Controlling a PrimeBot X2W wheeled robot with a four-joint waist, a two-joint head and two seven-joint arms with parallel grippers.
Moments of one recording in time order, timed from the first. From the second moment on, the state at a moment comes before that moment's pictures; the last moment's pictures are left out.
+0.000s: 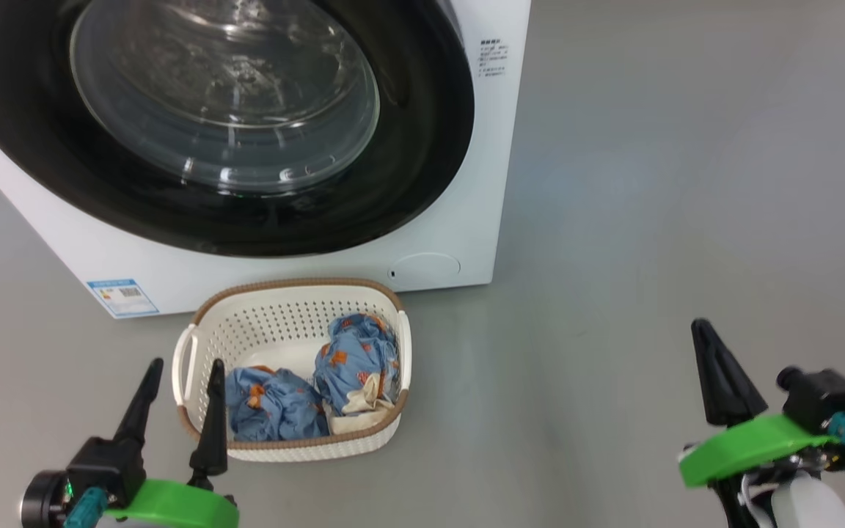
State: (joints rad) left arm -0.12 0.04 -0.04 0.24 -0.13 -0.12 -0.25; right arm -0.18 -0.08 -0.07 0.30 0.24 0.13 -0.24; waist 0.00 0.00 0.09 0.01
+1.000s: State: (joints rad) left arm -0.34 0.03 -0.07 0.14 -0.13 -0.12 -0.25; right arm -0.87 -0.10 -0.22 0.62 1.50 0.13 0.37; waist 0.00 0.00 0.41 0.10
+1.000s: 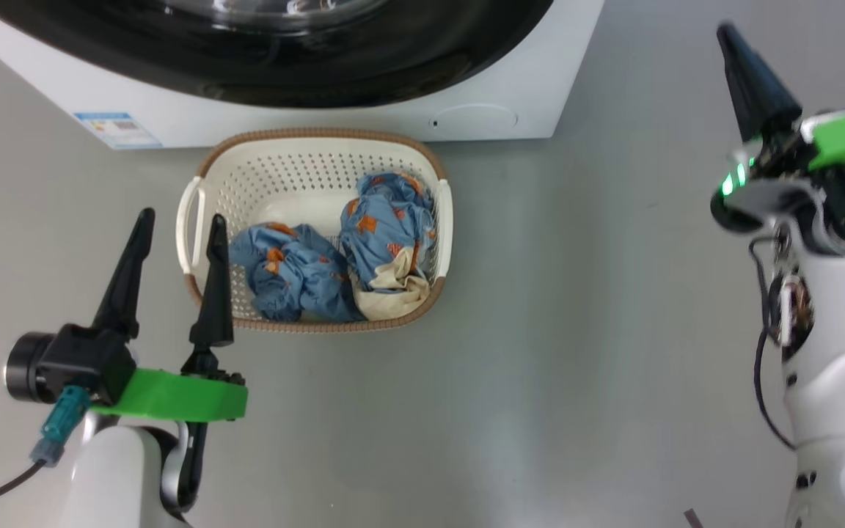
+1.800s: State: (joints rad) left arm -0.40 0.03 -0.16 0.13 -0.17 -0.10 -0.25; right arm -1.39 -0.19 -0.14 0.91 1.53 0.13 0.54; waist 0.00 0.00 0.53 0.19
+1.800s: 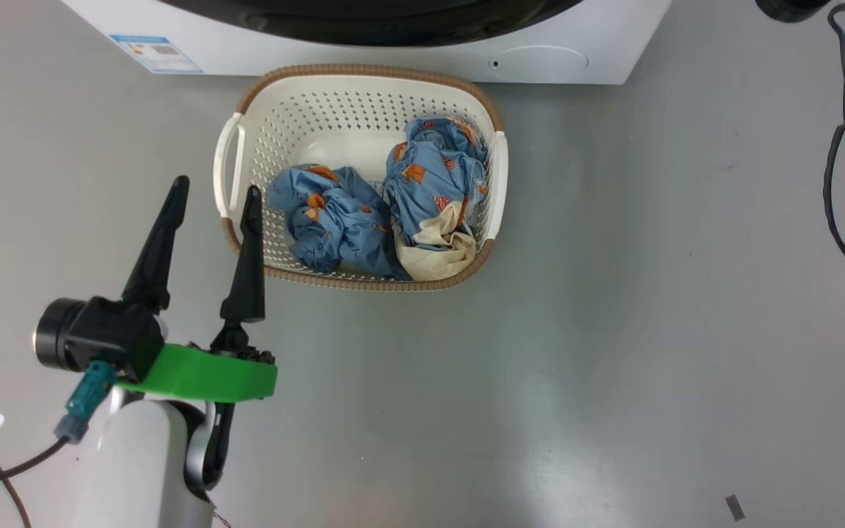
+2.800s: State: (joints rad) left arm -0.41 0.03 -0.19 0.13 -0.21 -0.08 -0.25; right arm -1.54 -0.21 -0.04 1.08 1.43 0.13 0.65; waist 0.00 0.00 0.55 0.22
